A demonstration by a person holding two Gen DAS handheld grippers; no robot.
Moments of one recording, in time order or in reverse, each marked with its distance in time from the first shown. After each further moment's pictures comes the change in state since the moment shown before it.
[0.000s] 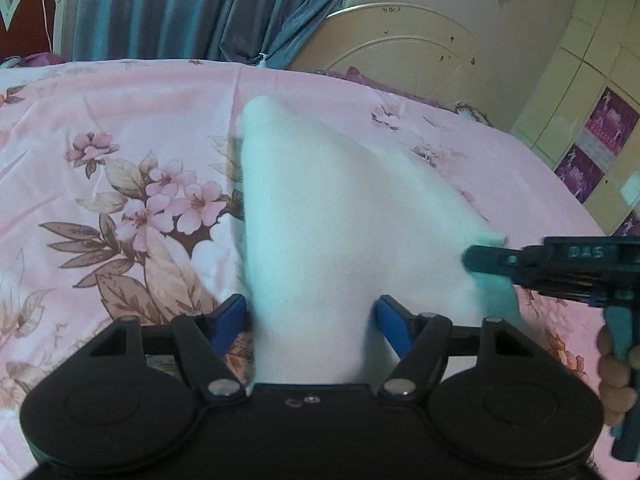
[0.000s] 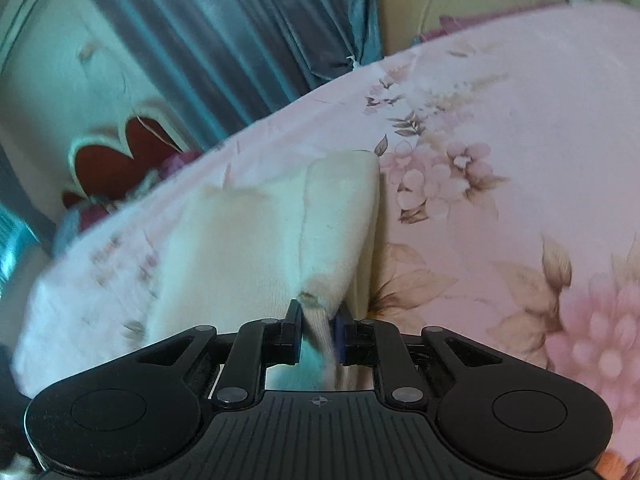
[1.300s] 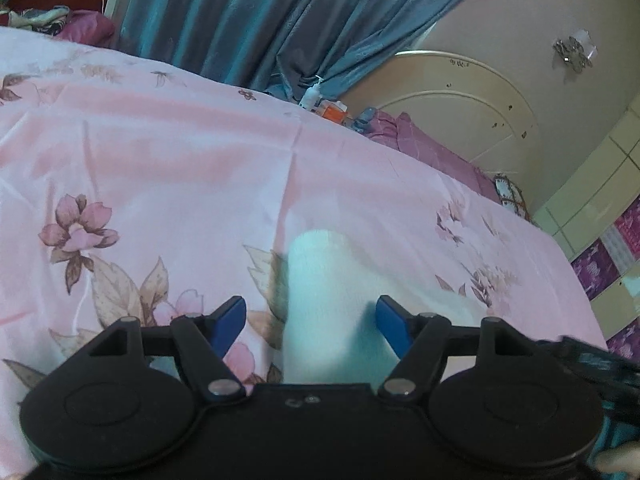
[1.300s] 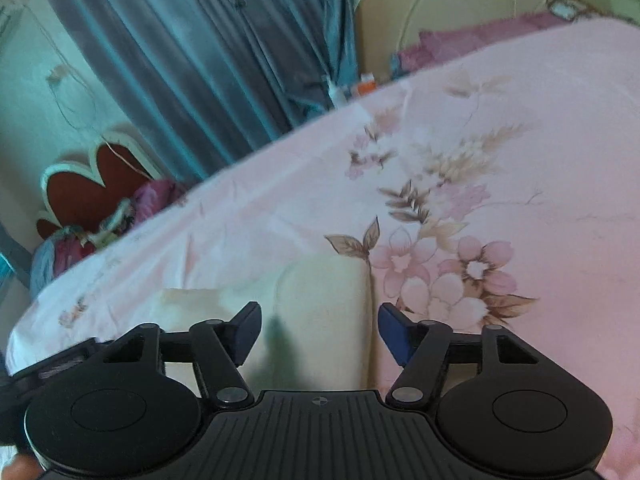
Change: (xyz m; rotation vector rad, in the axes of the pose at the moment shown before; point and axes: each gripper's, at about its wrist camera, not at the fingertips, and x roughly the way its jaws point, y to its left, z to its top) left arm 0.064 0.050 0.098 -0.261 -0.055 0.022; right arm 0.078 -0.008 0.087 0.033 -0.021 -0.102
